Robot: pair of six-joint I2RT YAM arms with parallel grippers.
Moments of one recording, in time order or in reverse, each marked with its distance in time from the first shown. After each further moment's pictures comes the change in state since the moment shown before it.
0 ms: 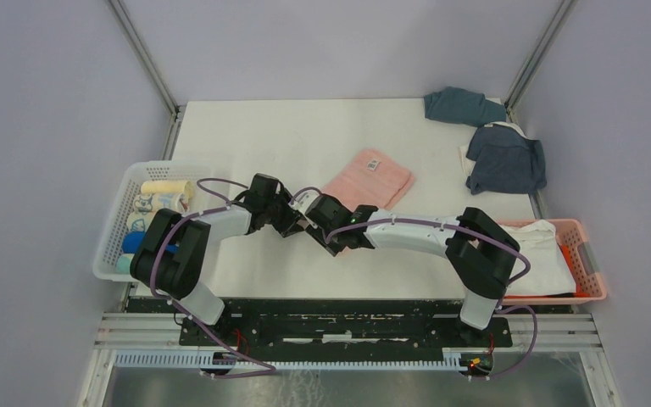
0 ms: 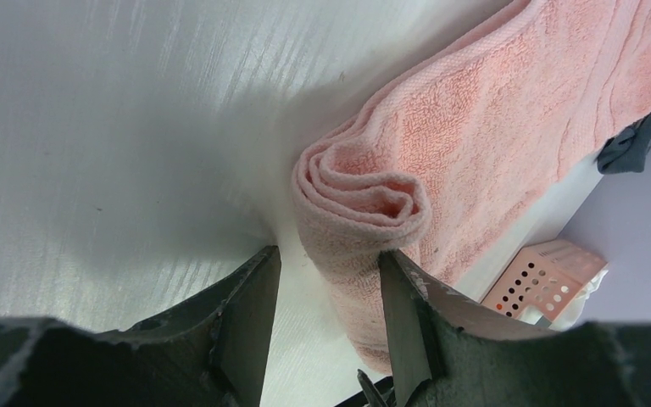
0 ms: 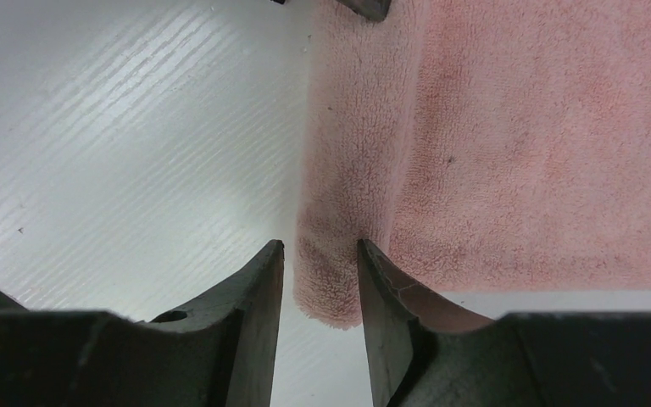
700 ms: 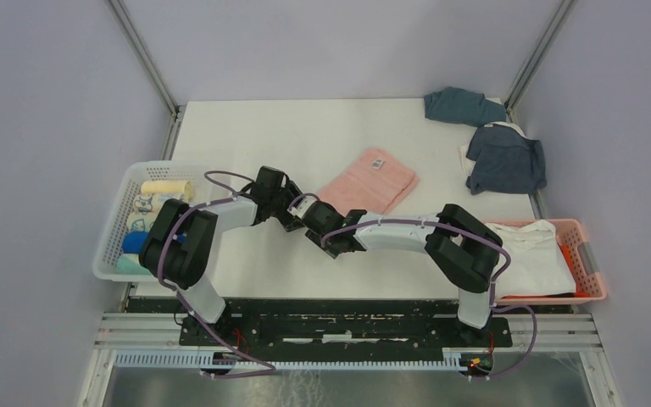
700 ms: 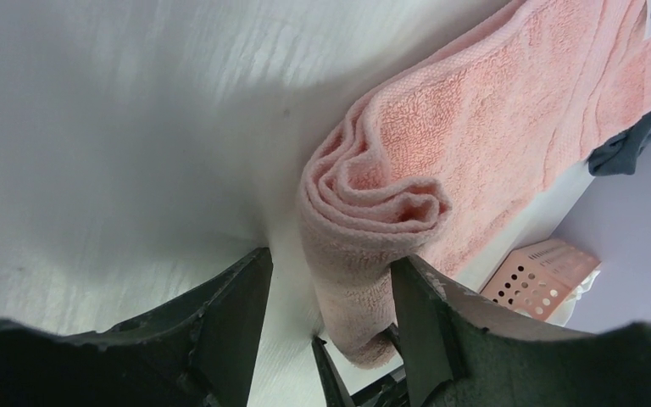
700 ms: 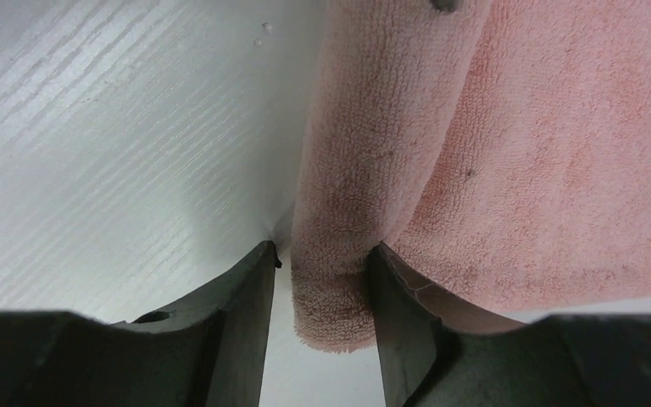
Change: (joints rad) left arm -0.007 0.070 0.087 -0.029 0.010 0.002; right arm 0.009 0.103 0.002 0.021 0.103 -0.013
